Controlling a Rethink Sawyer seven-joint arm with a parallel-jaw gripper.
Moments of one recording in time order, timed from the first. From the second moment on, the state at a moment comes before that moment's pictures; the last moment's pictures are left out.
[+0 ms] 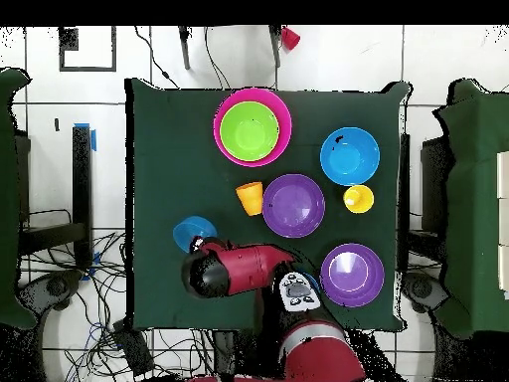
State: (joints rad) arm -0.23 -0.62 0.15 1.99 -0.29 0.12 2.12
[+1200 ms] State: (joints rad) arm -0.23 -0.74 0.25 1.95 -0.28 0.31 2.12
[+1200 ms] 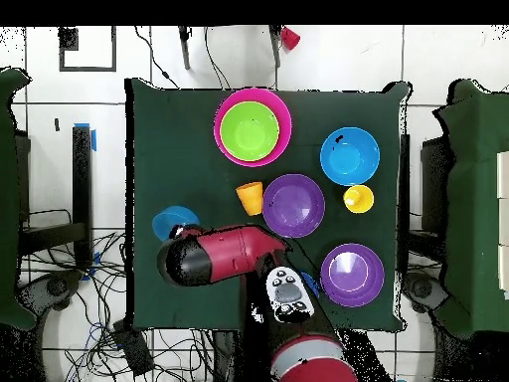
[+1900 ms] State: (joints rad) arm -0.21 -0.52 0.25 1.73 -0.30 0.31 2.12
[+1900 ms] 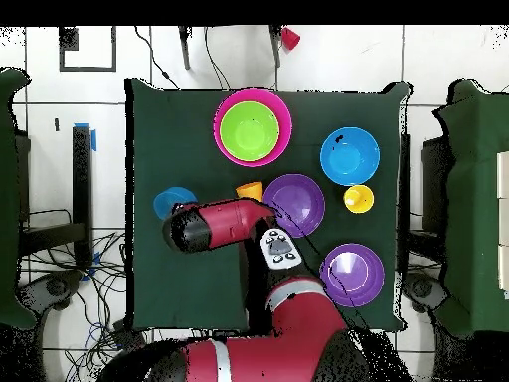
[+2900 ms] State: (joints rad) arm -0.24 -0.46 0.27 1.68 -0.31 0.32 2.12
